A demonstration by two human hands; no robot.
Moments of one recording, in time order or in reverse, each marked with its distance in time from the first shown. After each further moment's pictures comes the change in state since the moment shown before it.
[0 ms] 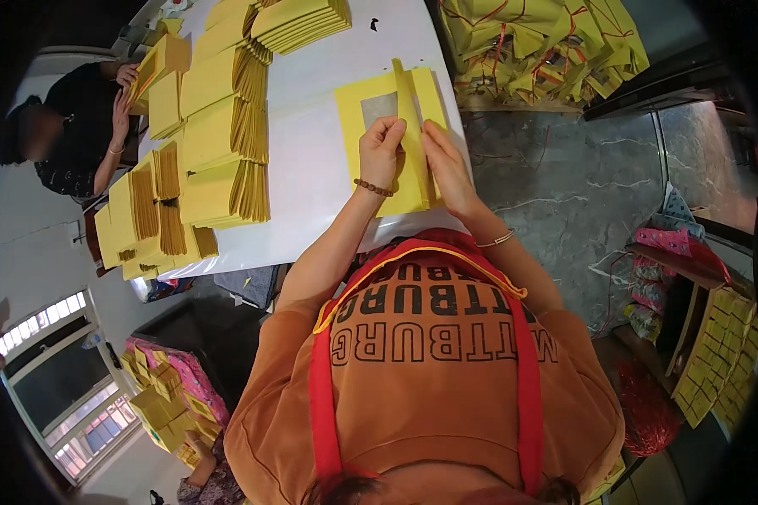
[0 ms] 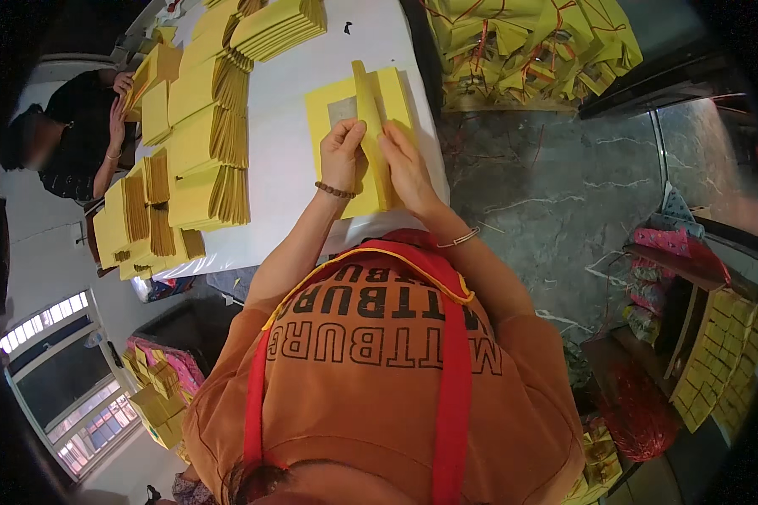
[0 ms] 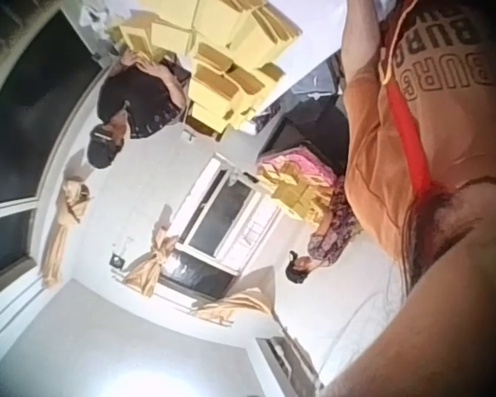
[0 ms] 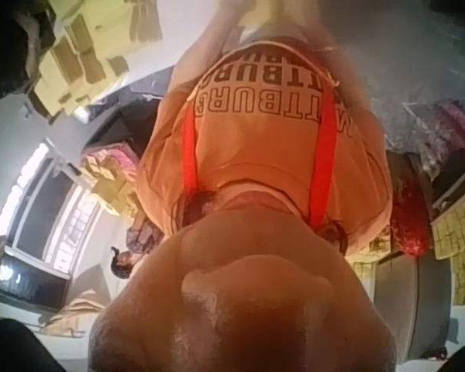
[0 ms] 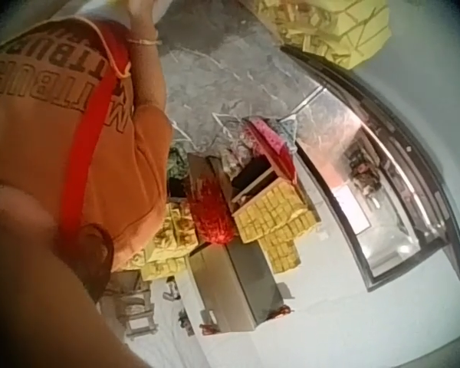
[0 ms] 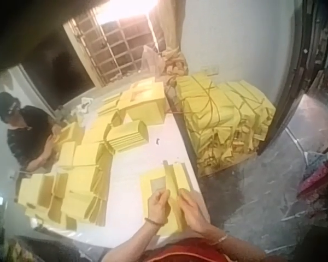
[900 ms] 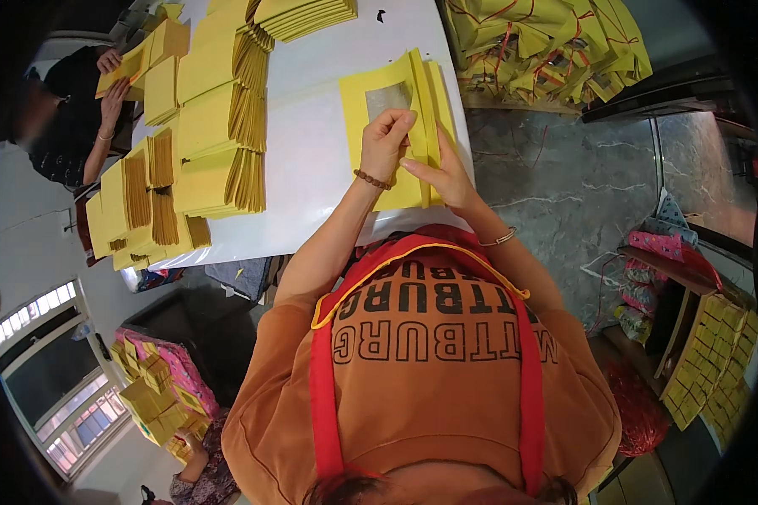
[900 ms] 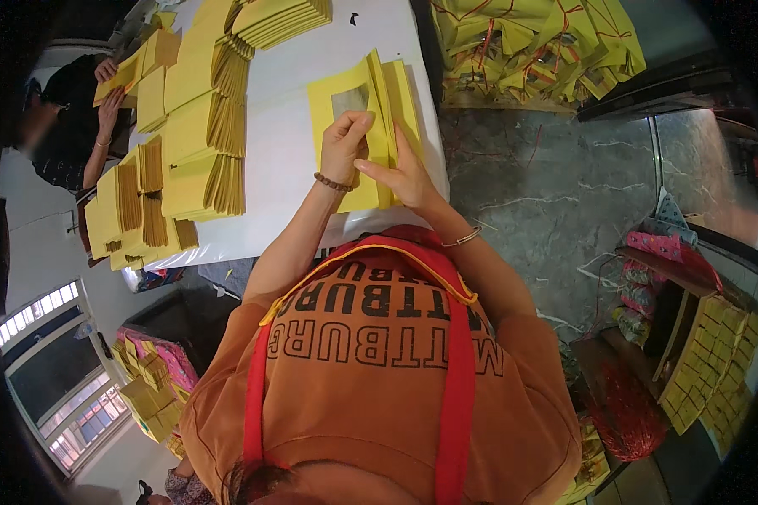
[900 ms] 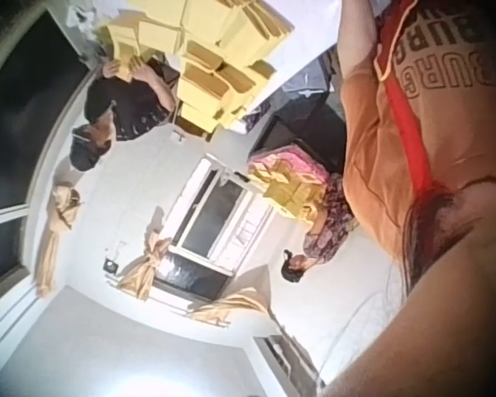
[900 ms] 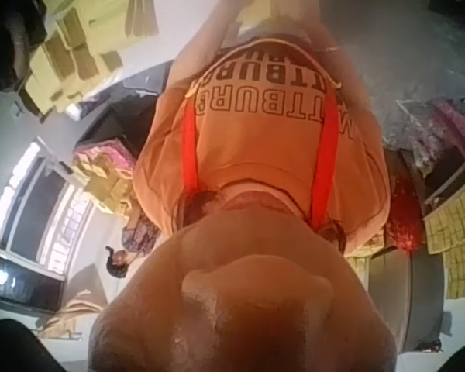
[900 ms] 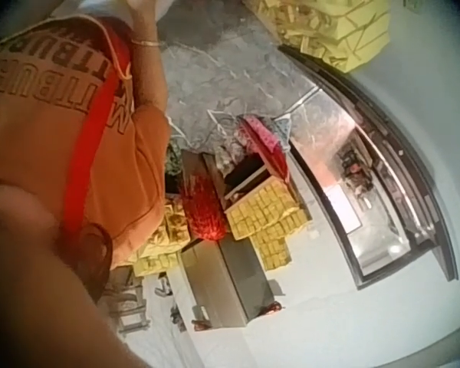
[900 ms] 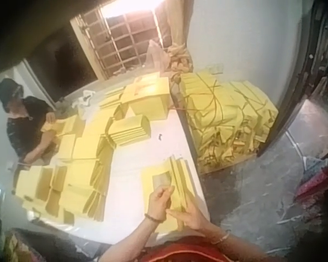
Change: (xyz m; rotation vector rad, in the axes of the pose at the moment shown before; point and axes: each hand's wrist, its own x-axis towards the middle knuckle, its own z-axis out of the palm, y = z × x) left_hand -0.003 0.014 -0.004 0.037 -0.089 -0.066; right_hand -0.011 -0.011 0.005 -0.184 -0.266 -0.208
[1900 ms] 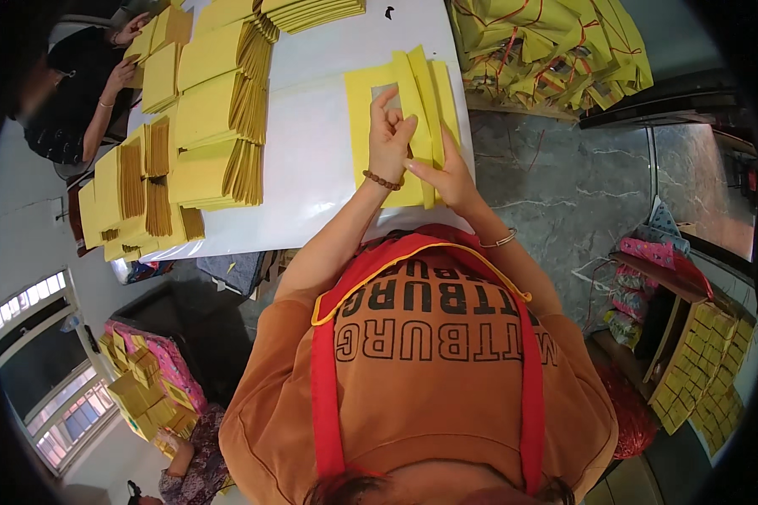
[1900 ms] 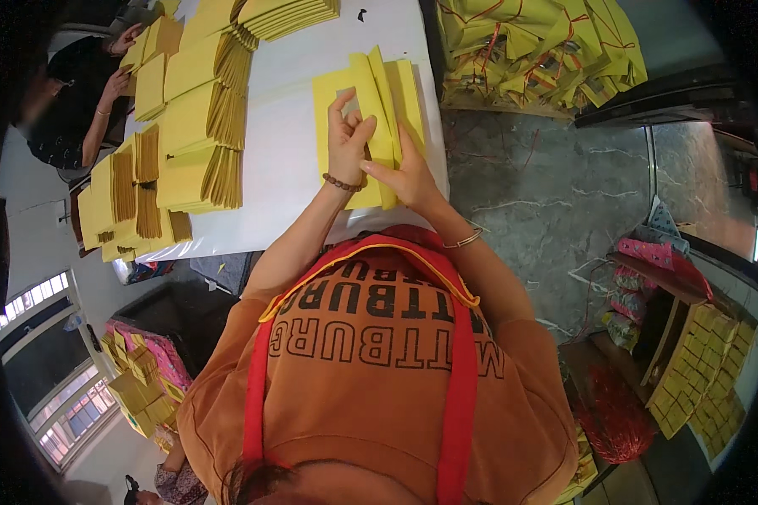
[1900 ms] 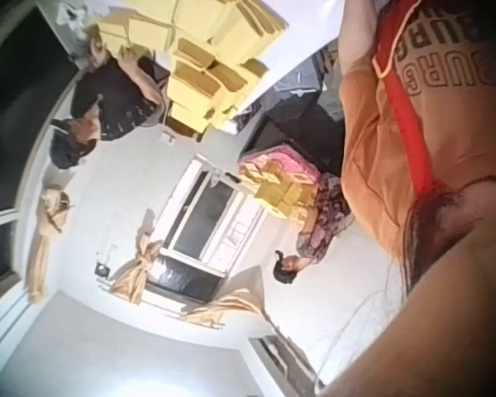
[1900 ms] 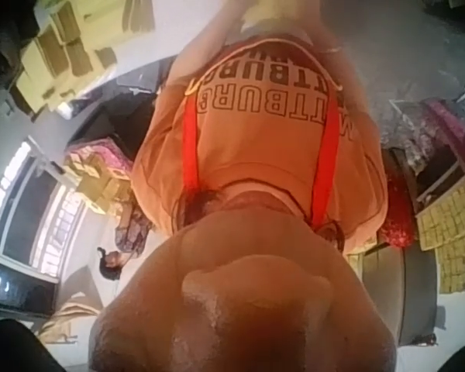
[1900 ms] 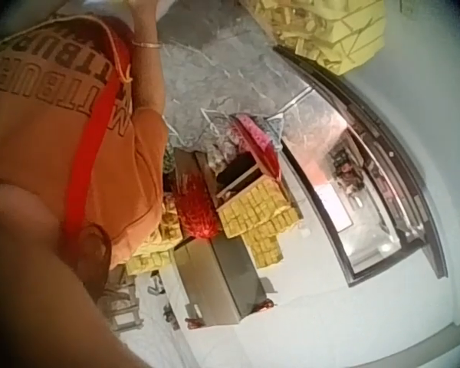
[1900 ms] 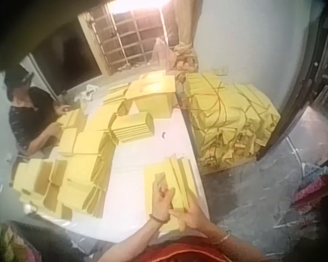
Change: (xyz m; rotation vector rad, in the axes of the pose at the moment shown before) left_hand -0.002 -0.010 0.006 -0.008 0.071 0.250; right_hand 0.000 0.013 -0.002 -0.032 0.012 0.031
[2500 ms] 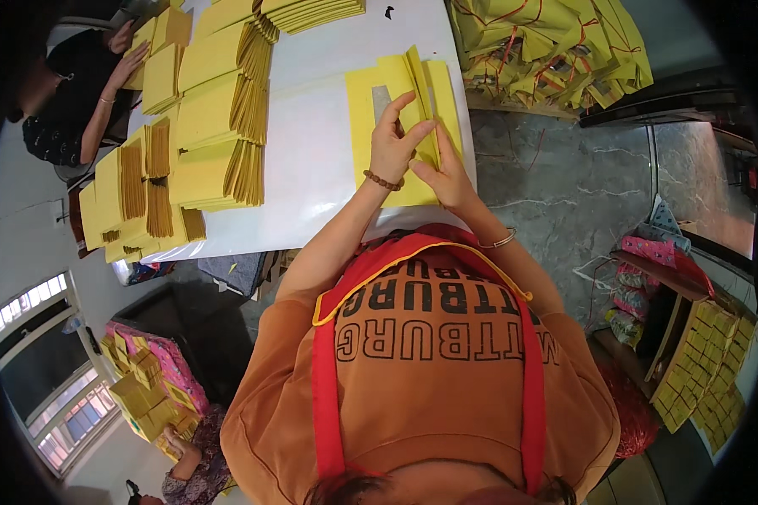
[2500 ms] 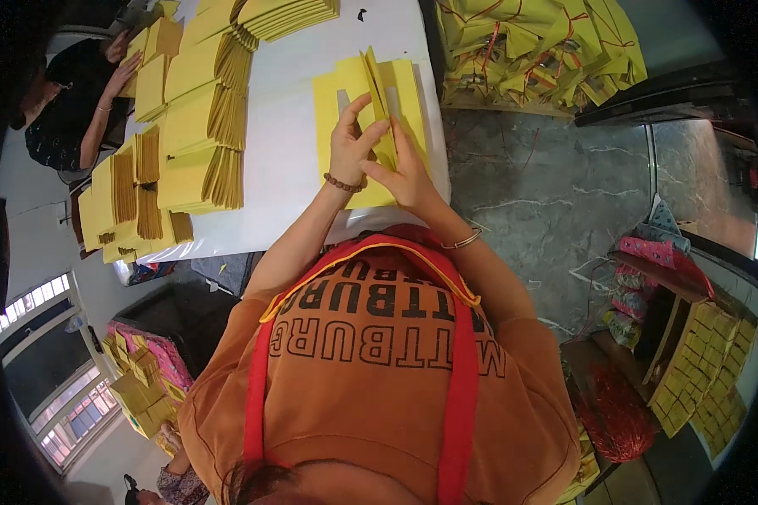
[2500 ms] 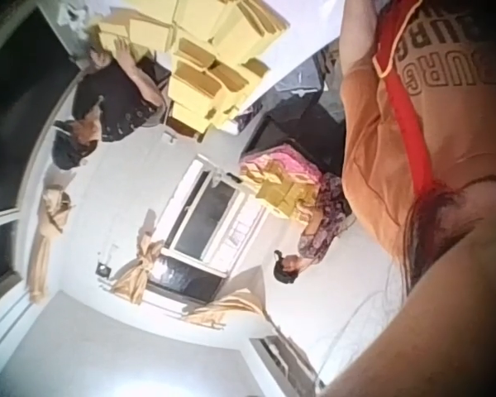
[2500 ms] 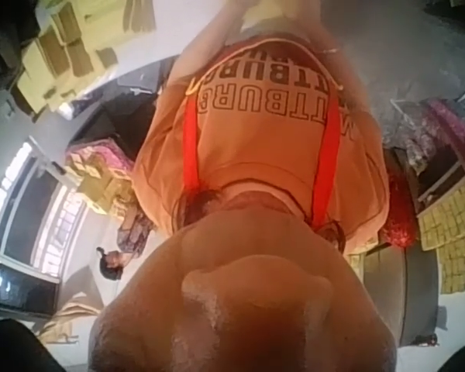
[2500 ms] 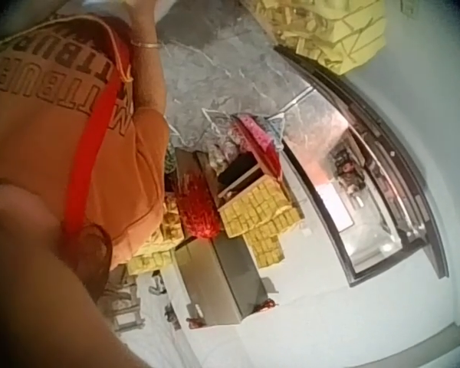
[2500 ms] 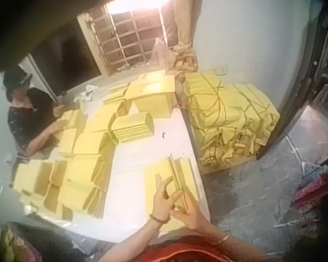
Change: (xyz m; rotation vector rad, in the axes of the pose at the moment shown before) left_hand 0.000 -0.001 -0.003 0.215 -0.041 -0.014; right_hand 0.000 0.014 -0.004 -0.367 0.008 -0.122
